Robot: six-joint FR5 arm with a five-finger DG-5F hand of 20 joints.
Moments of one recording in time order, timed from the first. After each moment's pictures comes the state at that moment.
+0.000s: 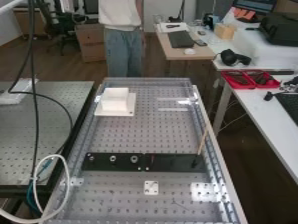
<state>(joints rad) 1.58 -1.56 -1.58 -3.14 -1.58 -0.70</state>
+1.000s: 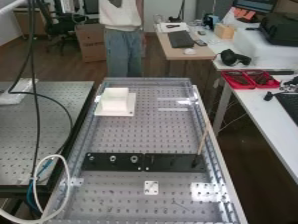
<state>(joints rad) 1.57 -1.57 -1.58 -3.13 -1.58 -0.69</state>
